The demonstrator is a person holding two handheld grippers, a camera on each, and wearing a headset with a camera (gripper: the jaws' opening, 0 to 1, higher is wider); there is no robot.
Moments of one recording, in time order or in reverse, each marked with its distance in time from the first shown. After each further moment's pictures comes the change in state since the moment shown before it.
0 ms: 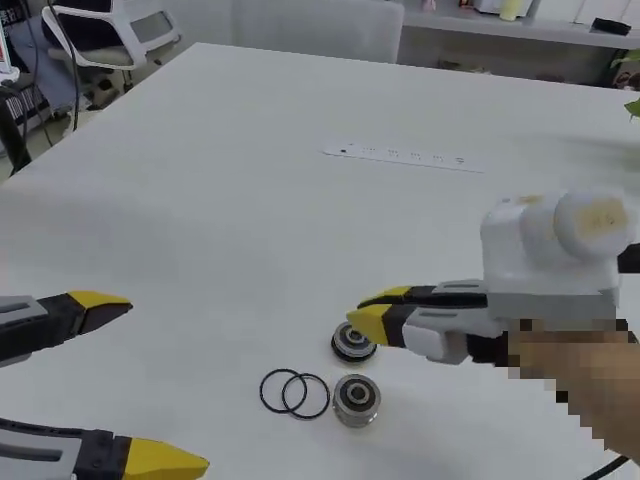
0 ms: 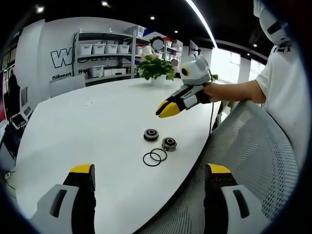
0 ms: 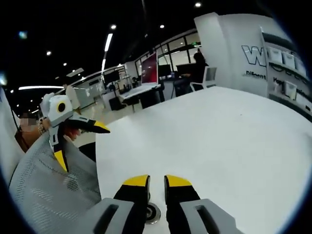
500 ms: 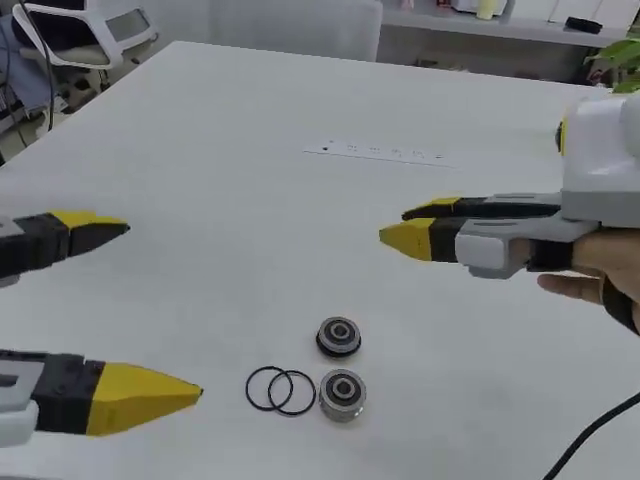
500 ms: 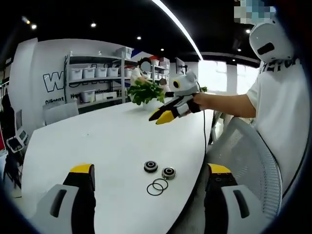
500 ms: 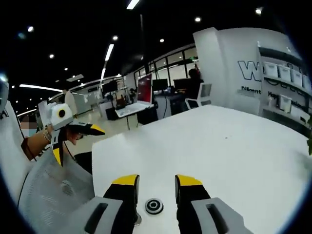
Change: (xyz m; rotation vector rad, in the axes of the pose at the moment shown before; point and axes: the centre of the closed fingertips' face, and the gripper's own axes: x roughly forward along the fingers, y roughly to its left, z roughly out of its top) left arm -0.018 0.007 0.077 0.130 -0.184 -0.062; right arm -0.045 -0.024 0.061 -0.071 -0.082 -0.043
